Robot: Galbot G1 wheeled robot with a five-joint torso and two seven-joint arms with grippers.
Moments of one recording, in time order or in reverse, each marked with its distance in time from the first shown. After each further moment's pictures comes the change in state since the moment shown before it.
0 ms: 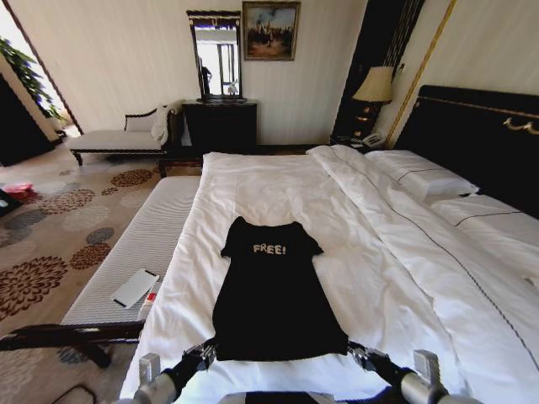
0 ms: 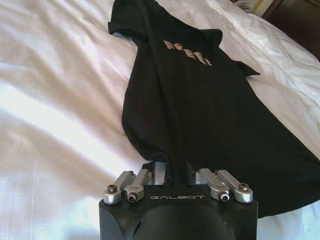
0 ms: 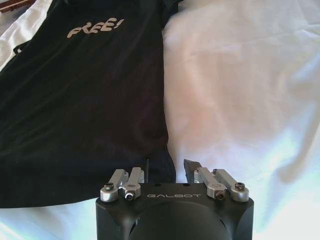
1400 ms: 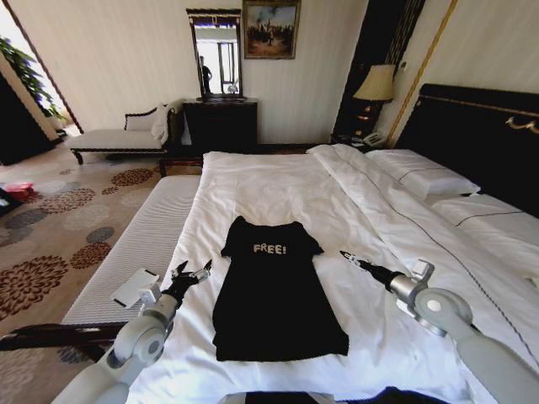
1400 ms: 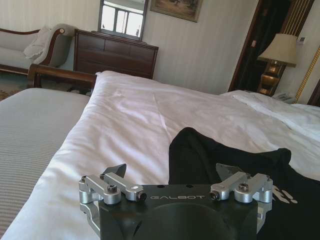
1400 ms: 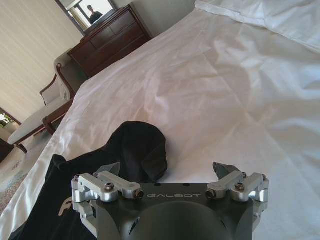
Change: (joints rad) left arm -0.611 -0.103 0.067 0.207 0.078 -0.013 -0.179; right arm 0.821 -0.155 -0.188 -0.413 0.502 -0.044 0.050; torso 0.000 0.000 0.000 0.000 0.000
